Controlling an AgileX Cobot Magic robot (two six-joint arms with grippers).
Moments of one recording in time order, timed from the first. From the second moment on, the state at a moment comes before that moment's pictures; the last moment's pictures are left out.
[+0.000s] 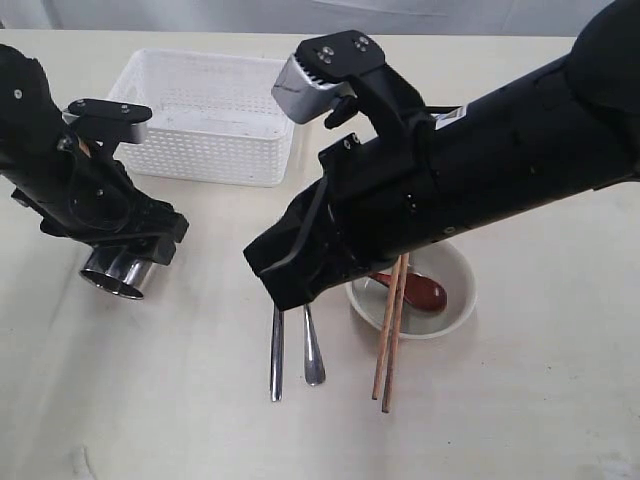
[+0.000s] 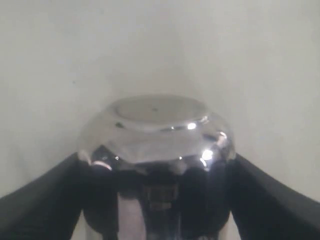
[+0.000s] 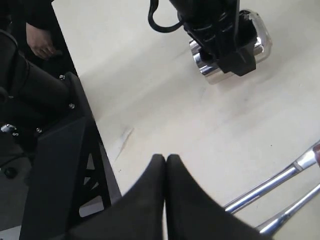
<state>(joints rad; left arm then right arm) -0.37 1.66 -0.82 -0.19 0.59 0.07 0.75 1.36 -0.83 1.00 0.67 -0.86</state>
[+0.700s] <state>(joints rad) -0.37 1.71 -0.82 -0.18 0.56 0.07 0.75 1.36 -0.83 1.00 0.68 -0.84</state>
